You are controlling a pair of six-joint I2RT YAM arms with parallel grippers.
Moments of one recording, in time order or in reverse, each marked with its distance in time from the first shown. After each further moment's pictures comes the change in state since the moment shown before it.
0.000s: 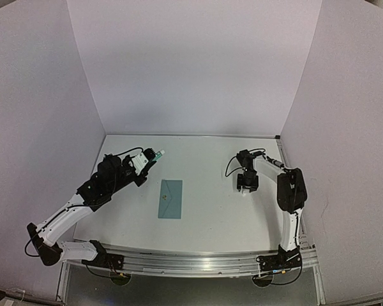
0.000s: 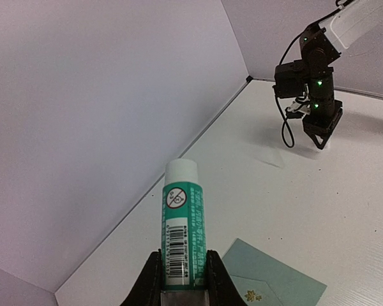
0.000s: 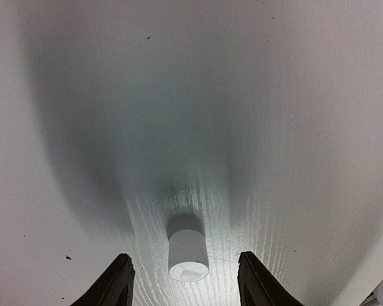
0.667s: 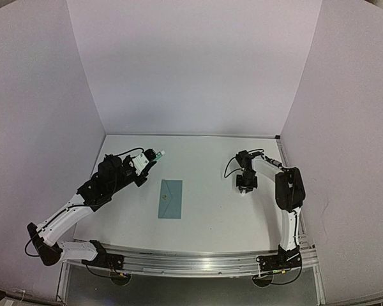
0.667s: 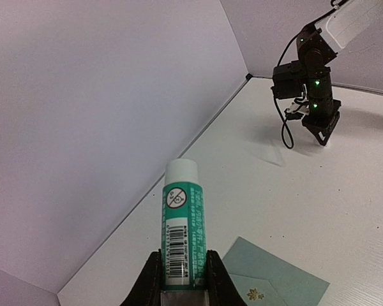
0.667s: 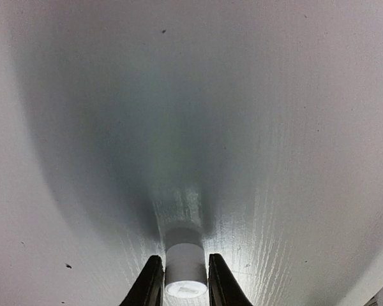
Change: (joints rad) left arm 0.000 0.002 -0.004 0.002 0.000 0.016; right arm 0.000 0.038 0.018 -0.001 -0.024 -0.018
